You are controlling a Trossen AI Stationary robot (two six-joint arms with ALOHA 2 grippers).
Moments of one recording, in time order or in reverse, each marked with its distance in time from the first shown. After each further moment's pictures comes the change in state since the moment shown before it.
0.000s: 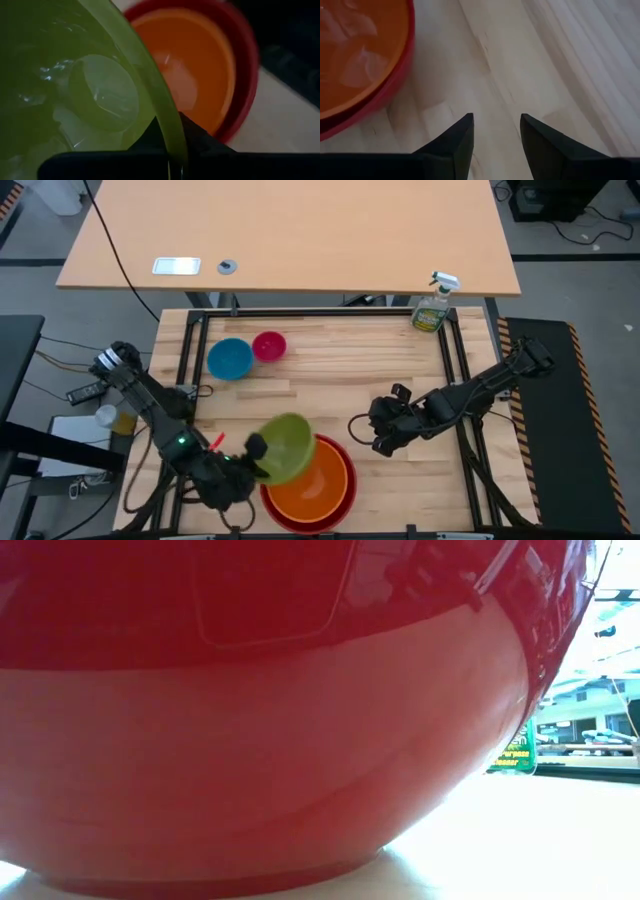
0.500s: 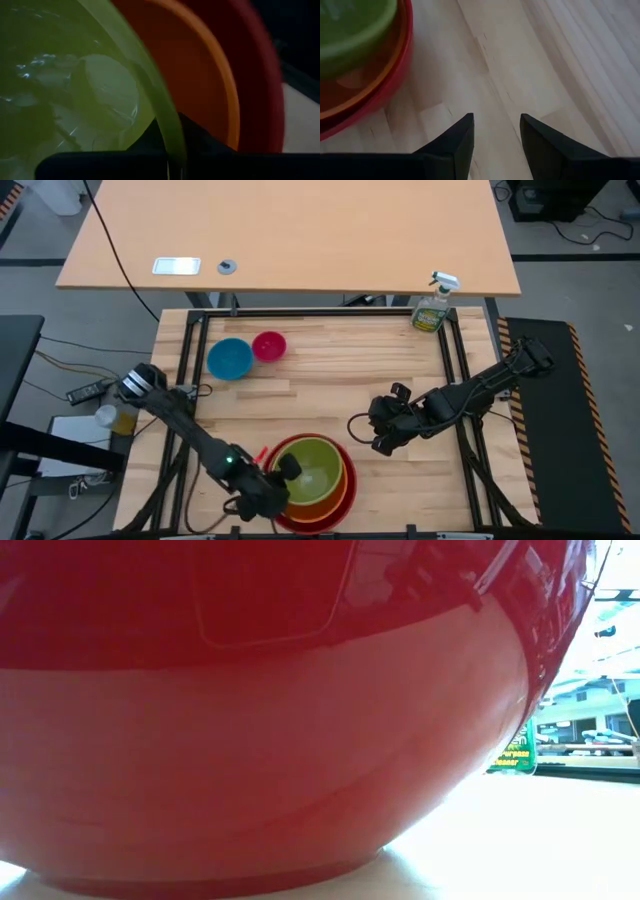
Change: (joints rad) left arm 0.108 0.303 0.117 0.052 0.245 0.131; right arm -0.007 0.000 0.000 -0.001 0.003 -0.008
